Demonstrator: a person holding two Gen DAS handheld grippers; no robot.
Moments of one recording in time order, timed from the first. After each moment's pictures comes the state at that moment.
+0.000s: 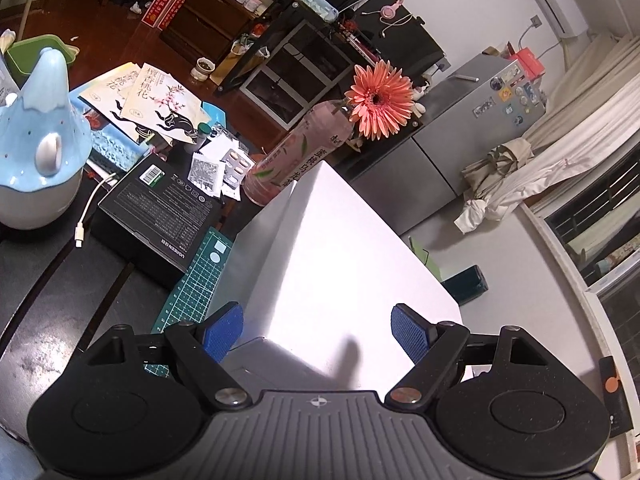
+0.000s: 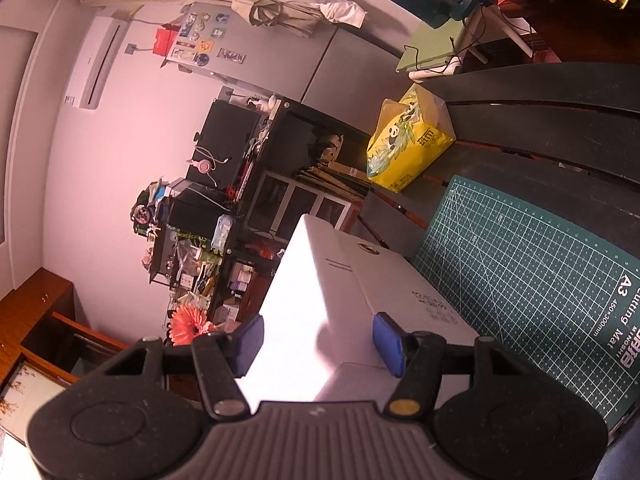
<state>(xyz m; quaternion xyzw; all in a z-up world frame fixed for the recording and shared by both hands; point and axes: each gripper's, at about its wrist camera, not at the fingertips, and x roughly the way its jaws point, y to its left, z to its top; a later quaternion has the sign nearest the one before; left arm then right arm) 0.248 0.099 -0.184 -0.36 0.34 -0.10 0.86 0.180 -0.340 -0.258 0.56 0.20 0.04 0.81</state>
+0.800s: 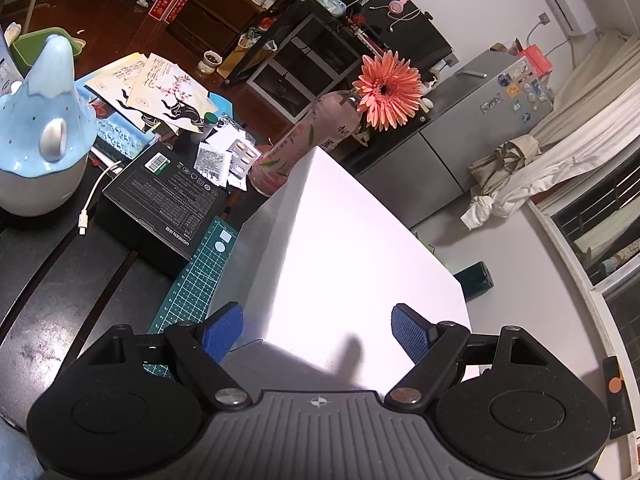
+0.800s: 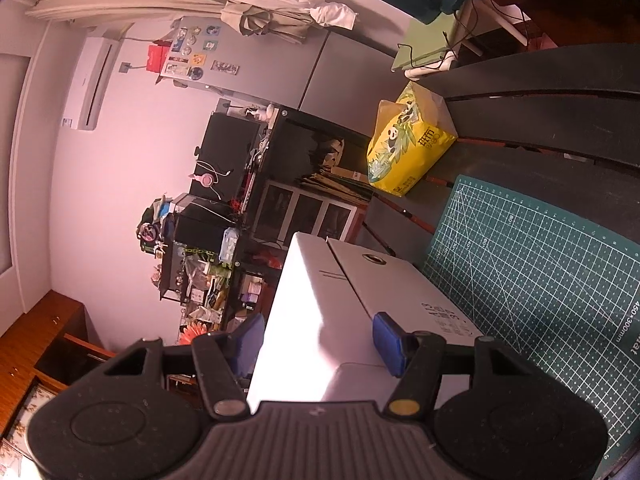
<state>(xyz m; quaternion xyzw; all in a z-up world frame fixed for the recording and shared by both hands) 0.247 0.095 -0.189 -0.36 0.35 -0.09 0.86 0.197 -0.347 -0.267 0.59 0.18 0.04 0.79</state>
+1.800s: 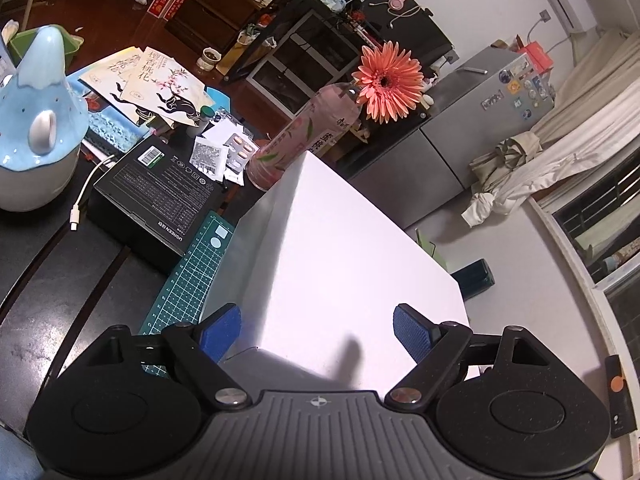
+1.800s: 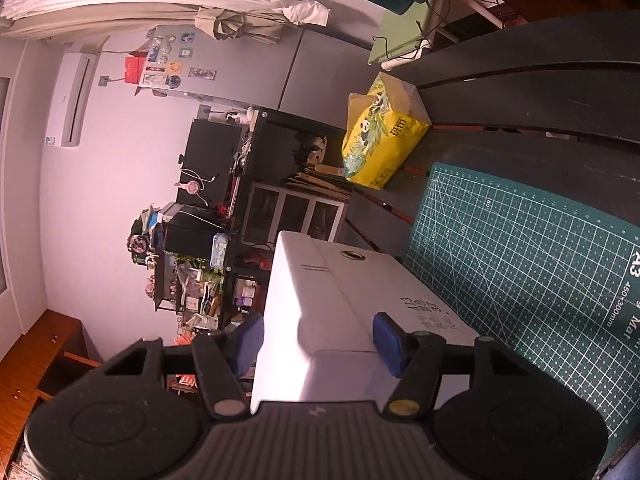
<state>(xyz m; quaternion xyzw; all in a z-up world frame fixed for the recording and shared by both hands) 0.254 0.086 -0.193 -0.35 0.35 -0.09 0.86 0.199 -0.351 -0.283 0.61 0.19 0.02 0.77</state>
